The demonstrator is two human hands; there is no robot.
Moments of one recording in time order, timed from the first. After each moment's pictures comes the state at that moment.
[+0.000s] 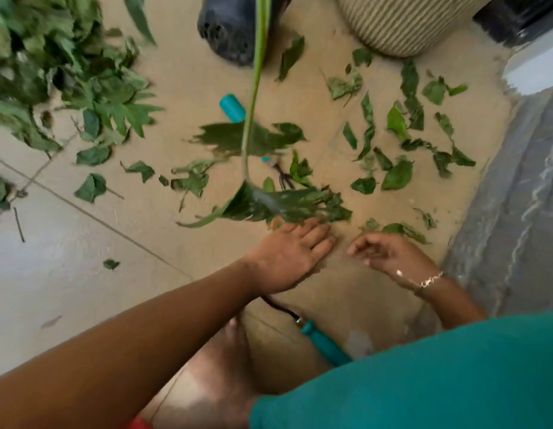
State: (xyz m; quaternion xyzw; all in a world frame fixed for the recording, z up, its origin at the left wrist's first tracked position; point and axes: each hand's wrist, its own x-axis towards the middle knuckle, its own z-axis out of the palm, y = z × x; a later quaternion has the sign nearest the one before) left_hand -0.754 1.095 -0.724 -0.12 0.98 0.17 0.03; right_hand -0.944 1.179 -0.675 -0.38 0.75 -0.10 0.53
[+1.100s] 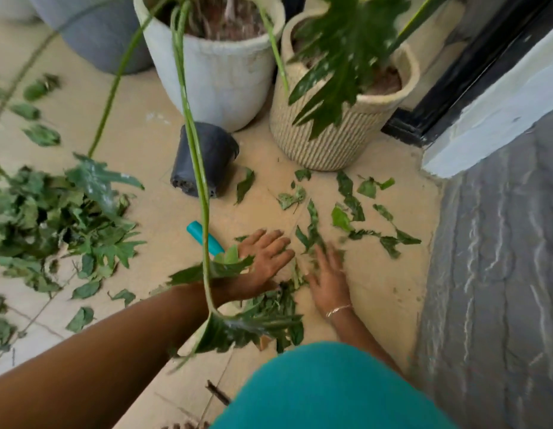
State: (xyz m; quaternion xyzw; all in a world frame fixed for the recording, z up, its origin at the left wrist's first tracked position) left_hand -0.814 0.985 -0.670 -0.12 0.98 0.03 0.13; right_hand -0.963 1.104 -0.735 -0.44 0.86 -0.14 0.21
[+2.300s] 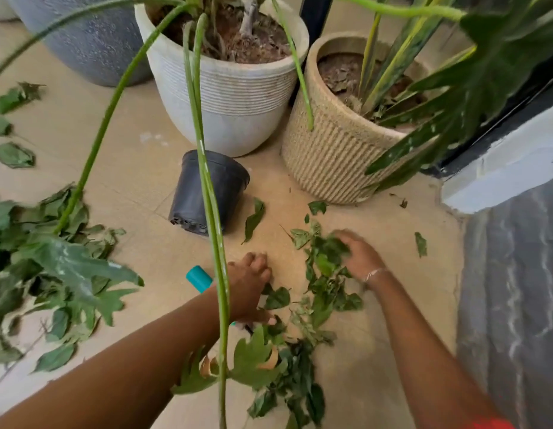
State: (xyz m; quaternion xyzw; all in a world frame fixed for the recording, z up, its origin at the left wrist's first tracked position) left_hand -0.822 0.913 -0.694 -0.23 0.93 0.15 0.25; right_hand -1.061 0.989 -0.725 -0.43 0.86 -0.12 0.25
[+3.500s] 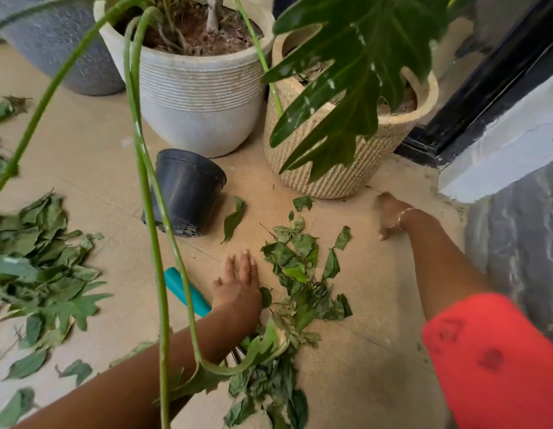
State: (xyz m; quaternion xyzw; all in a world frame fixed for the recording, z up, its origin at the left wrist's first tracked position) left_hand -0.858 0.956 -0.710 -0.41 0.85 0.16 0.29; right_hand -1.189 0.956 -0.695 -0.39 0.87 0.17 0.27
